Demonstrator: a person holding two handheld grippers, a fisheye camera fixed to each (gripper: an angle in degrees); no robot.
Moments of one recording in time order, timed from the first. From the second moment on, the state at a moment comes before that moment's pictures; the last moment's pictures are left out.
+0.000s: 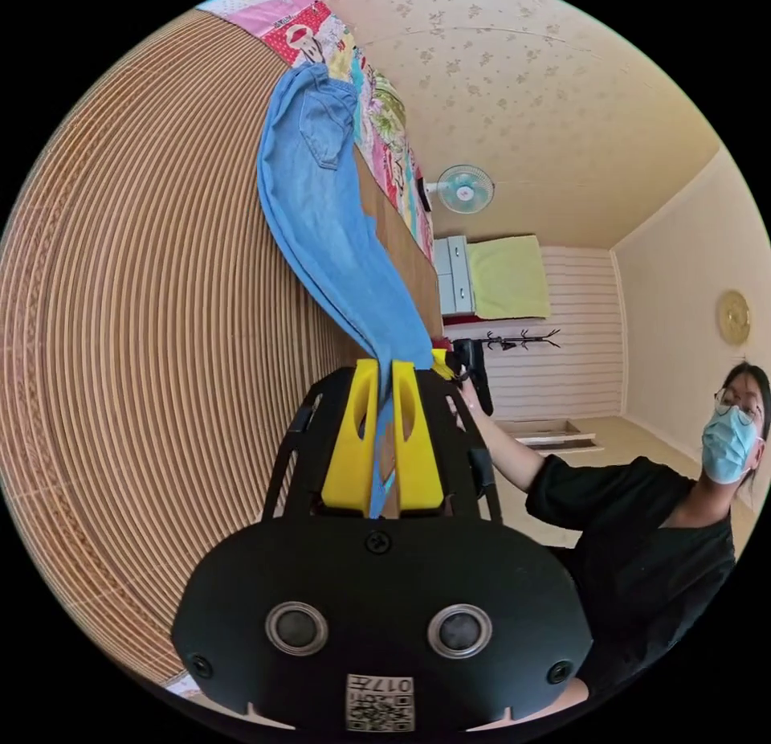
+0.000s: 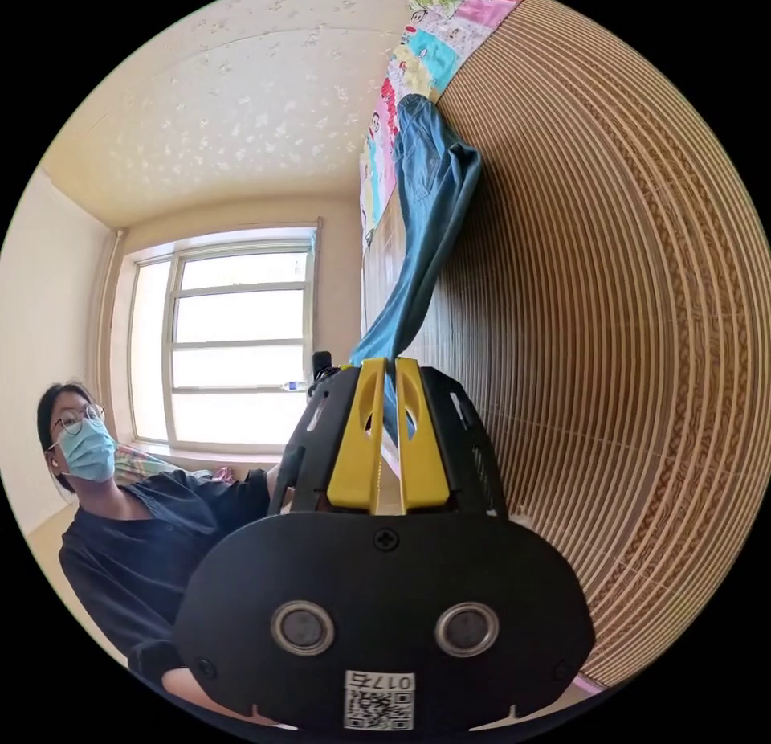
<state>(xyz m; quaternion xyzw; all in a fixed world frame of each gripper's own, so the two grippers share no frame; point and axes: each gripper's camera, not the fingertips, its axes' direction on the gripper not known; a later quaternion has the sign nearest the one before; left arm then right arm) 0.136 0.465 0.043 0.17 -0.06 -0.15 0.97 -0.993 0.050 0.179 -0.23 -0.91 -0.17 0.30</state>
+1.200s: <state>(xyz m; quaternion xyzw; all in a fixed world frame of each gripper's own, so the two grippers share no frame) 0.435 0.575 0.084 0.23 -0.03 0.13 0.96 -0.691 0.160 0.067 0.06 -0.95 -0.25 0.17</state>
